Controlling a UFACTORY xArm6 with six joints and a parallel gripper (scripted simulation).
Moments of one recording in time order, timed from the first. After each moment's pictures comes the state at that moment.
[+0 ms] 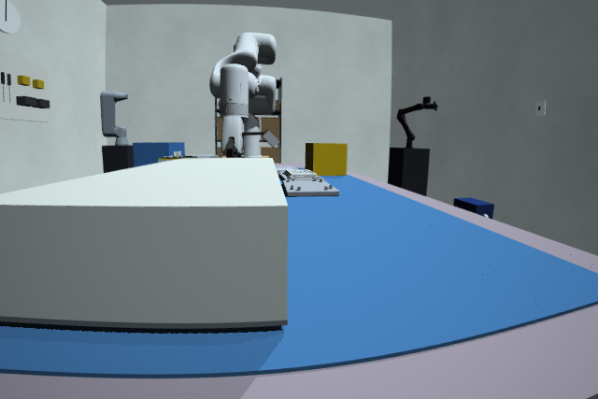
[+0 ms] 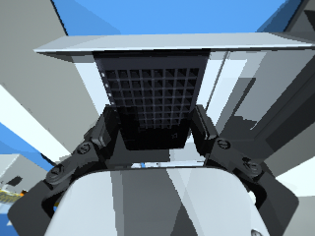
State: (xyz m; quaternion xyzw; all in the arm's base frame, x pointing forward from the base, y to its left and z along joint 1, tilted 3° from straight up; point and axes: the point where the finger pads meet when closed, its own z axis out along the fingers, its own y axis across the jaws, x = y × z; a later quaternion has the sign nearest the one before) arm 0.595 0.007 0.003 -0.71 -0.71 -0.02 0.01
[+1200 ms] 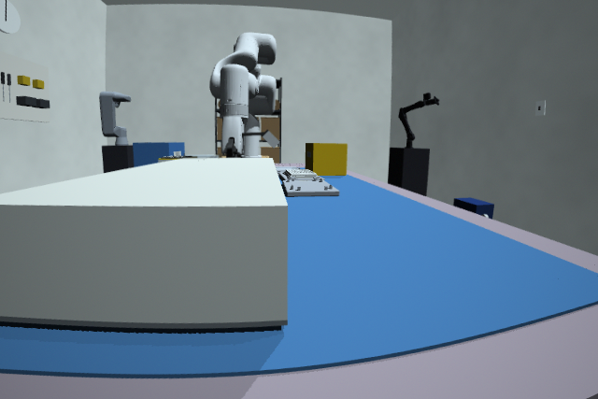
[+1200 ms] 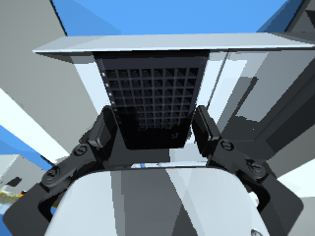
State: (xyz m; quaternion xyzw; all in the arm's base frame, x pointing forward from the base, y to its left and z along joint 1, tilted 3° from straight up) arm 0.595 0.007 0.002 -0.71 -0.71 -0.02 0.01
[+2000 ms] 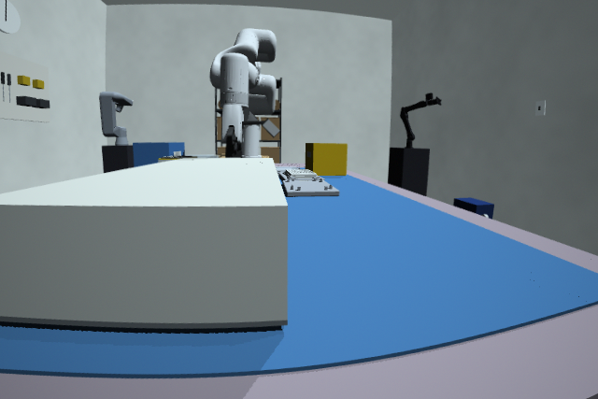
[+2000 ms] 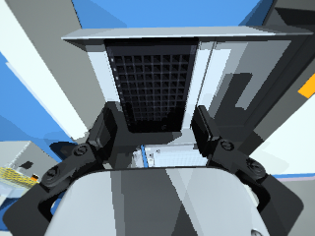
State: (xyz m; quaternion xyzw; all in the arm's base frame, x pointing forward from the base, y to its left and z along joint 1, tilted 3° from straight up) arm 0.595 0.006 0.031 -0.71 -0.71 -0.02 0.01
